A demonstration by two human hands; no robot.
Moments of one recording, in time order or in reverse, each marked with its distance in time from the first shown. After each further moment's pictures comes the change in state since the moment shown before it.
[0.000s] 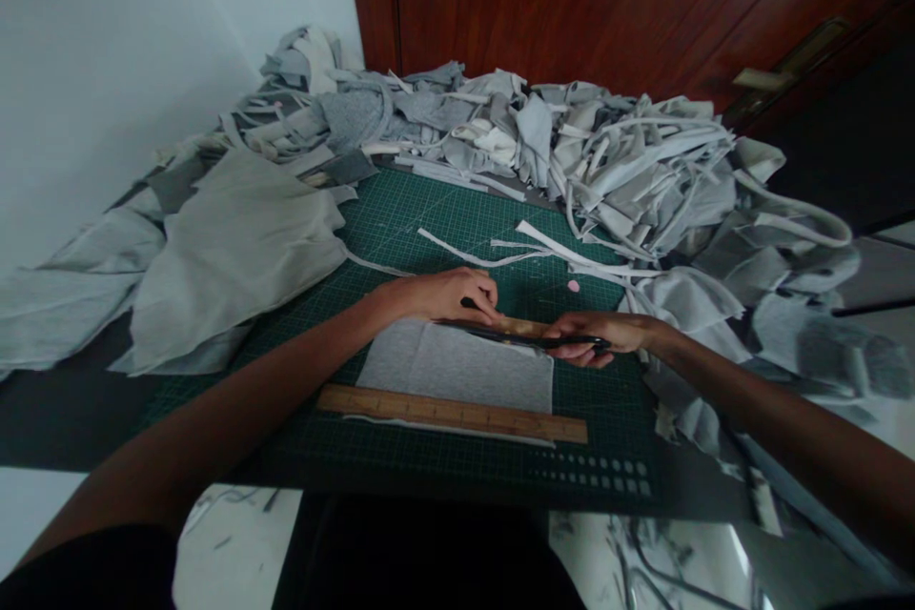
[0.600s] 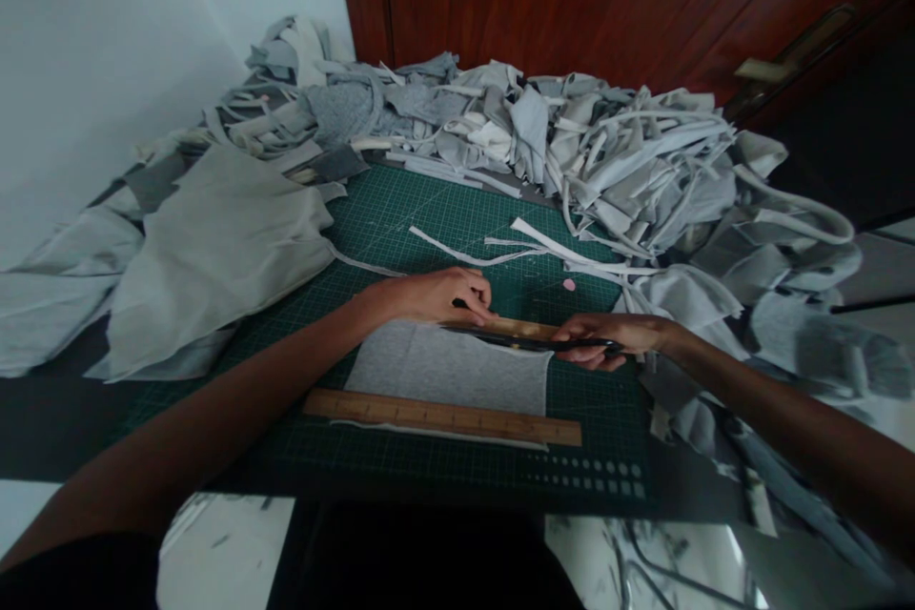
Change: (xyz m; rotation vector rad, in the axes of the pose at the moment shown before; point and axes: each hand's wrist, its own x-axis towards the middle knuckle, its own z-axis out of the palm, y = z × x) left_hand 0.001 0.003 -0.002 -0.017 -0.003 0.011; right_hand -0.019 0.004 -0.006 -0.004 0.025 0.048
